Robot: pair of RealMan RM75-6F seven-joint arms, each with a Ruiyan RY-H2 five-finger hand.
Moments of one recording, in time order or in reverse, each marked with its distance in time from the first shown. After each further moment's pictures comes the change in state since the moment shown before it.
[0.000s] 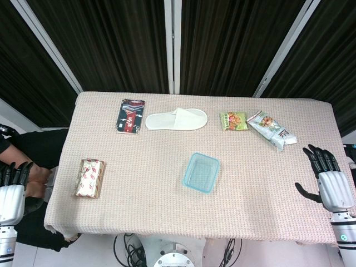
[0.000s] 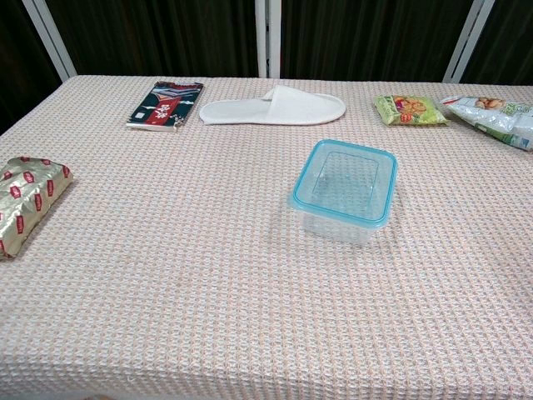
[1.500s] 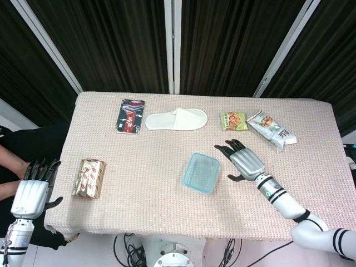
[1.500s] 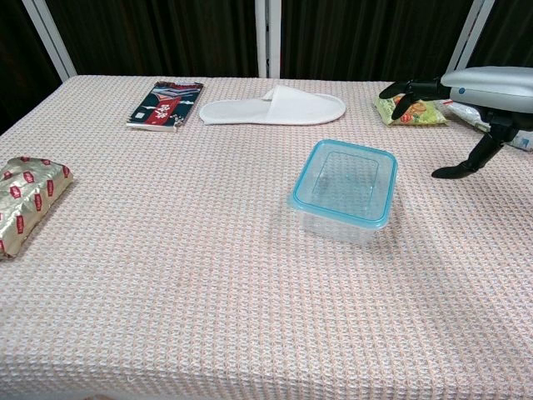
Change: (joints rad) left arm -0.074 -0.029 0.008 0.027 0.093 -0.109 -0.038; right arm 0.484 -0.207 0.093 0.040 0.145 -0.640 -0.237
